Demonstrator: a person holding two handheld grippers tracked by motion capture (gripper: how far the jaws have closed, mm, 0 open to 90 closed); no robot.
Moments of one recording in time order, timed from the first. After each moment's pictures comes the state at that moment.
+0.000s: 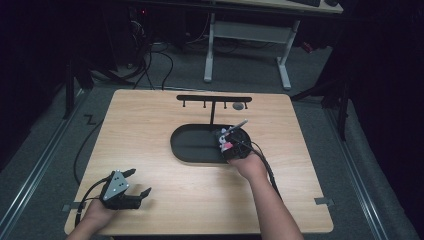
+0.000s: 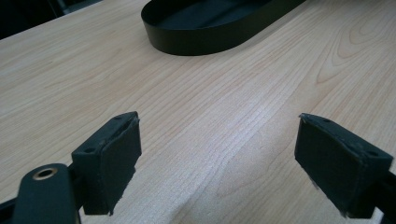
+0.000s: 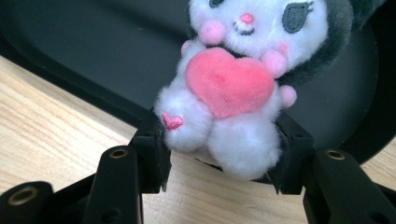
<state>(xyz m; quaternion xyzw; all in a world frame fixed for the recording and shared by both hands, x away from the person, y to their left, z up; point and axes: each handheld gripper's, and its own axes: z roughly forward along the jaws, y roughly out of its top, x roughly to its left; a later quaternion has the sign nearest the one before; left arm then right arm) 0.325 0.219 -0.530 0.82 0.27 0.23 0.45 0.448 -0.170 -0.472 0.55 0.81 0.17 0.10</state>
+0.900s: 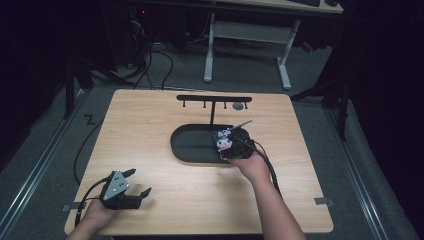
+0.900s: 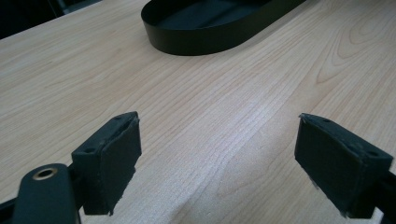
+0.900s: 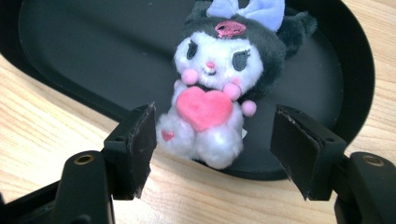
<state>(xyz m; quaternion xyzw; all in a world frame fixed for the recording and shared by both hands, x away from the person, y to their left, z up) 0.325 0.219 -0.530 0.82 0.27 0.23 0.45 0.435 -0.175 -0.454 0.55 0.80 0.20 0.13</state>
